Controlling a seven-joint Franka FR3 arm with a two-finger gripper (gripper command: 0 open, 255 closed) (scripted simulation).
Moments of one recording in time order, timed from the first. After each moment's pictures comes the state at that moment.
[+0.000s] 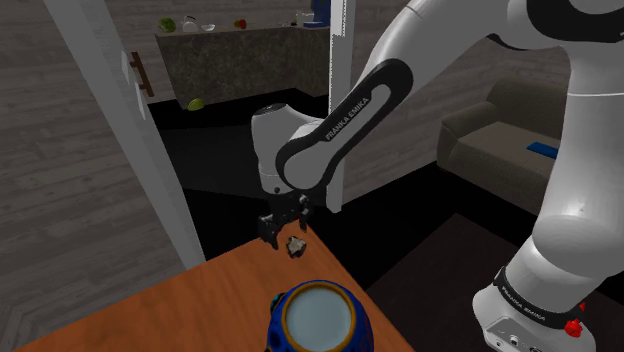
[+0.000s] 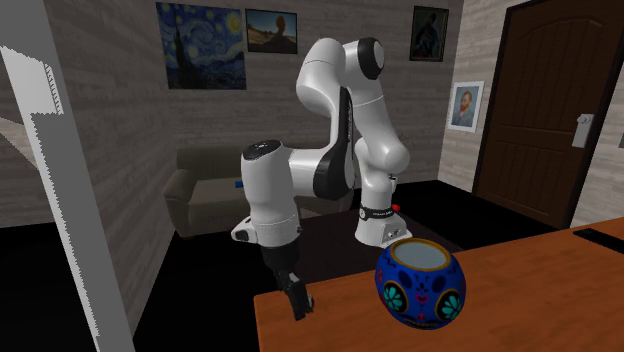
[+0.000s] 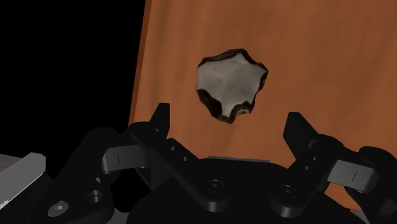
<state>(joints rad) -0.10 0.34 0.70 -2.17 -0.18 2.34 0.63</state>
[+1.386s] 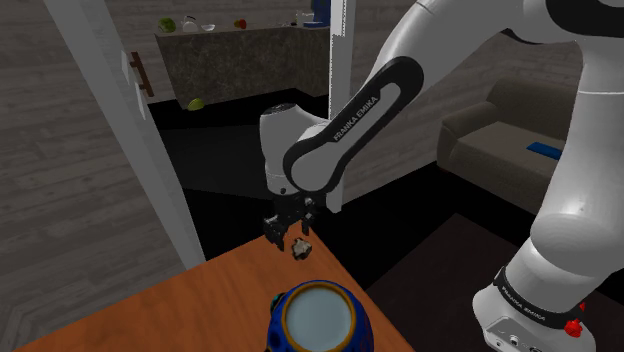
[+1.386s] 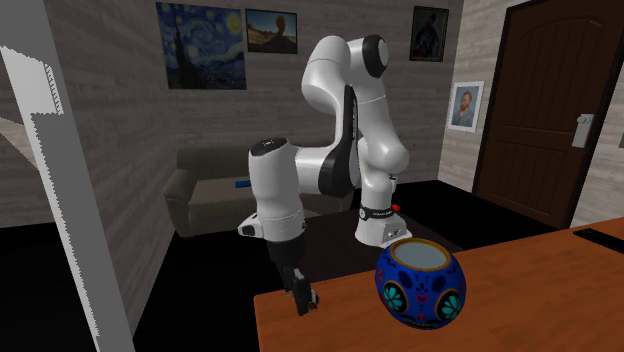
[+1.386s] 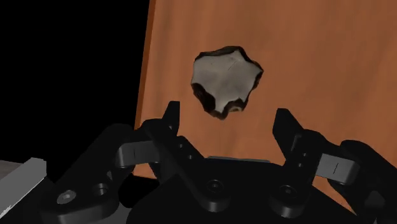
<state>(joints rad) -0.13 0.29 0.72 -2.24 -0.13 2.38 0.62</state>
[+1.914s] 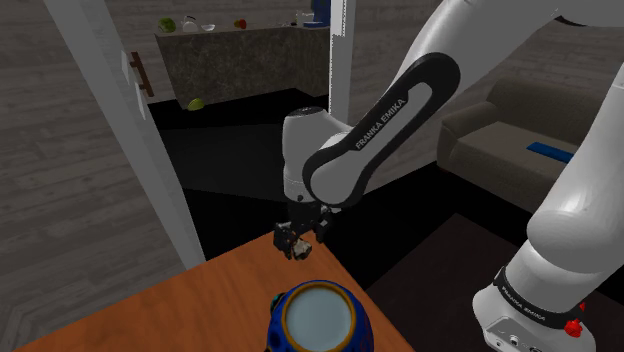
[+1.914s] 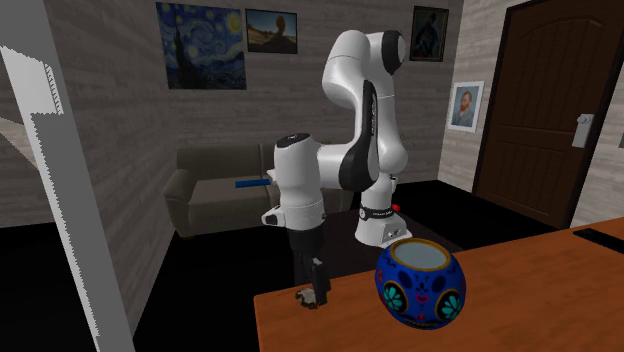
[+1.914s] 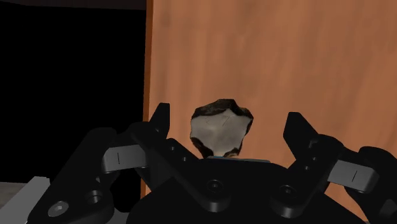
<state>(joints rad) -0.19 0.13 0.81 -2.43 0.08 2.51 0.59</state>
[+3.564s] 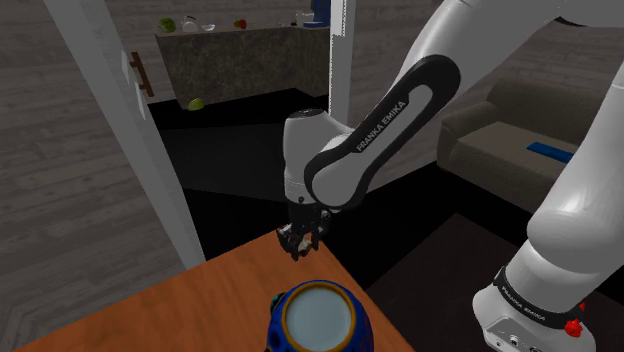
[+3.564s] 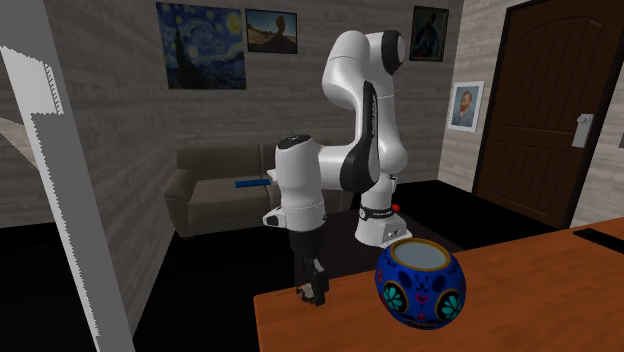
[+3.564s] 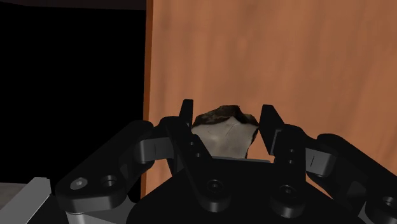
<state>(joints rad) -0.18 0.13 0.81 -2.43 0.07 2.52 0.59</state>
